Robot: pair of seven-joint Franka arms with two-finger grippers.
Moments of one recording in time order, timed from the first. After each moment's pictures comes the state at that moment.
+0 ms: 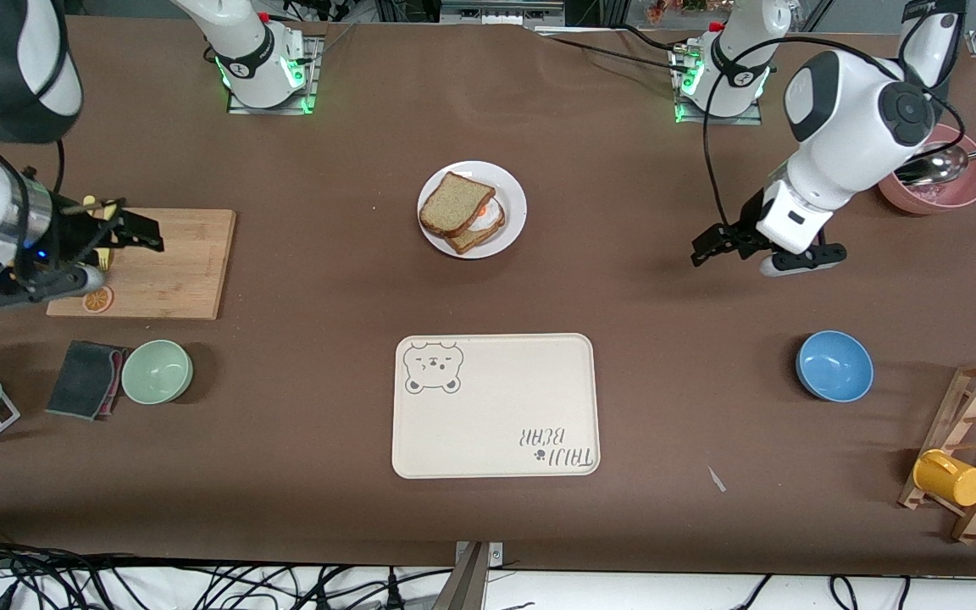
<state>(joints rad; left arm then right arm) 0.05 -0.05 -0.27 -2.29 -0.31 2.31 -0.28 0.09 0.15 -0.06 -1.61 0.04 1.62 -0.19</state>
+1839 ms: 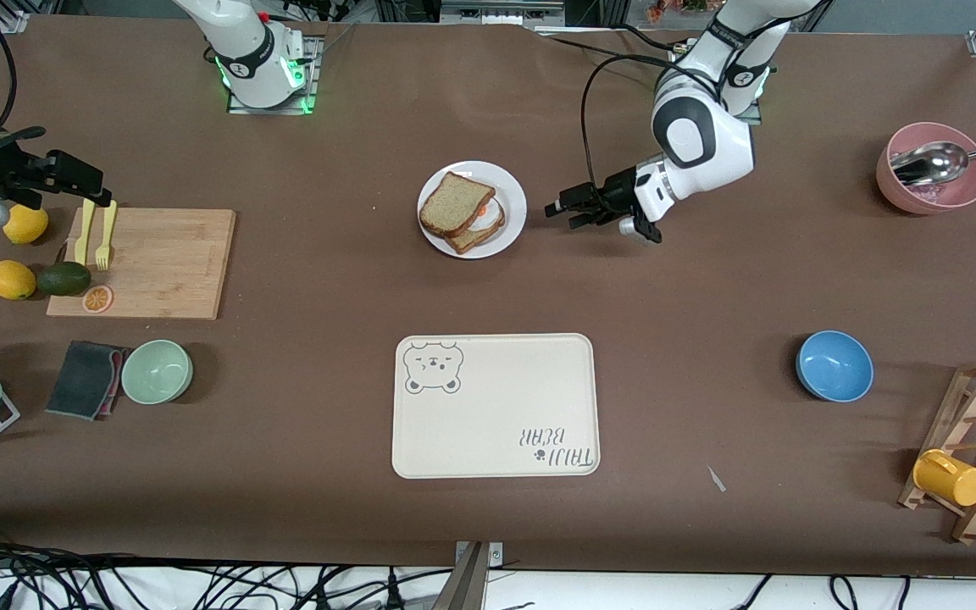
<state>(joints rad) 0.02 0.25 -0.63 -2.46 -1.86 2.55 0.97 -0.01 0.01 -0.01 -1.64 0.04 1.56 -0.05</state>
